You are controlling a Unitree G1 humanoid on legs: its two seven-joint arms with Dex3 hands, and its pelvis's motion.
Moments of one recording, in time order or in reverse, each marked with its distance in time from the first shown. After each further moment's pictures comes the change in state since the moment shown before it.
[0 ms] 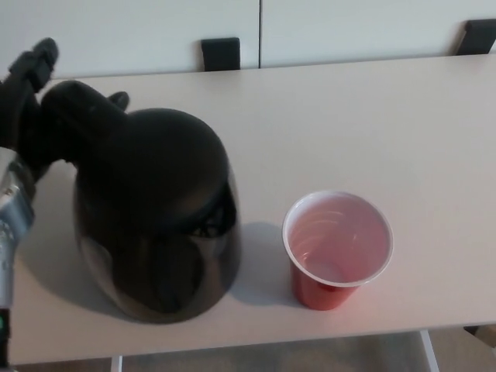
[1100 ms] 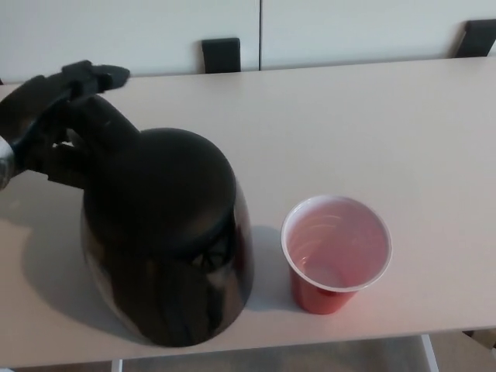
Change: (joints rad) left_arm -0.059 0.337 -0.377 0.103 0.104 -0.173 -0.416; right_arm -0.005 0.006 -0.001 -0.009 0.000 0.054 -0.004
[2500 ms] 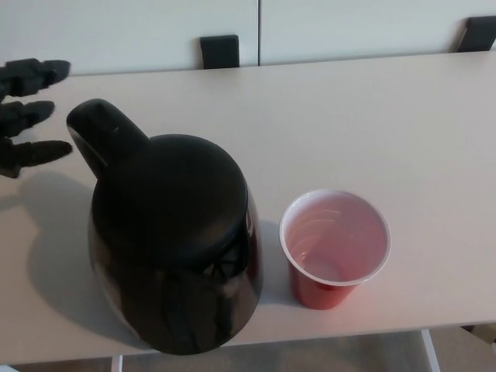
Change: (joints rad) left_arm -0.107 0.071 0.163 0.400 0.086 -0.232 -0.310; right_arm 0.000 0.002 -0.004 -0.030 0.002 0.001 0.004
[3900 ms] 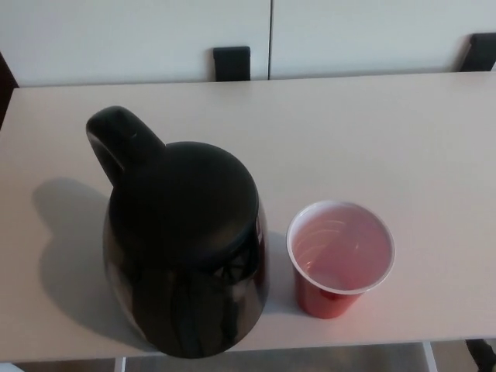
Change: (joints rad) left_arm 0.721 -0.202 0.516 0.732 -0.112 -0.143 0.258; right_arm 0.050 -0.051 0.006 0.240 -0.014 -0.109 0.007
